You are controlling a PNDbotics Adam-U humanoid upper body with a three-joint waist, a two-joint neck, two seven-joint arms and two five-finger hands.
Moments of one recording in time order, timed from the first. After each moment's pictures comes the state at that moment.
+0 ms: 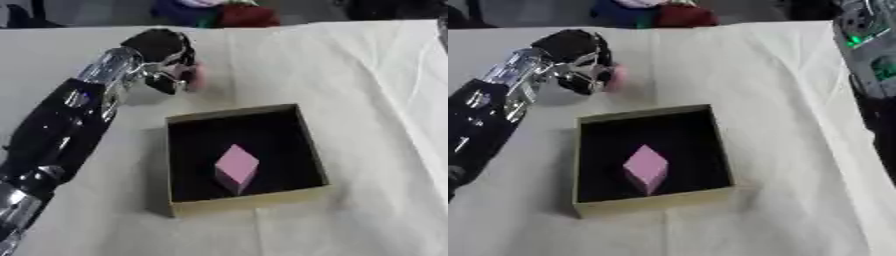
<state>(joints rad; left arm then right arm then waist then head) -1.09 0.42 -0.31 -1.00 -1.08 -0.22 -0.21 -1.11 -0.43 0.16 -1.26 0.63 -0.21 0.02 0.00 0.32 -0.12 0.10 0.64</state>
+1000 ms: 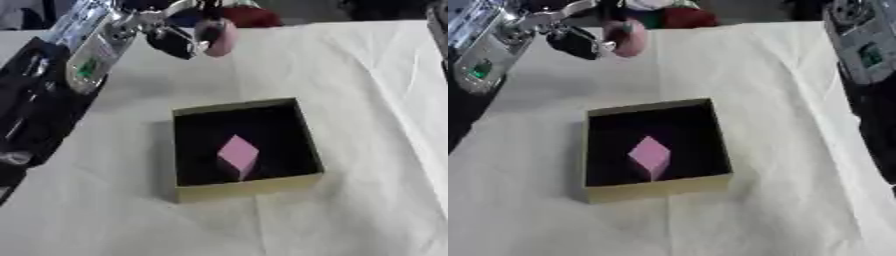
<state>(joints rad) -1.05 0.53 -0.43 -1.52 -0.75 -0.18 -0.38 -1.08 -0.41 0.15 -1.25 0.64 -0.21 0.02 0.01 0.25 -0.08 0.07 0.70</state>
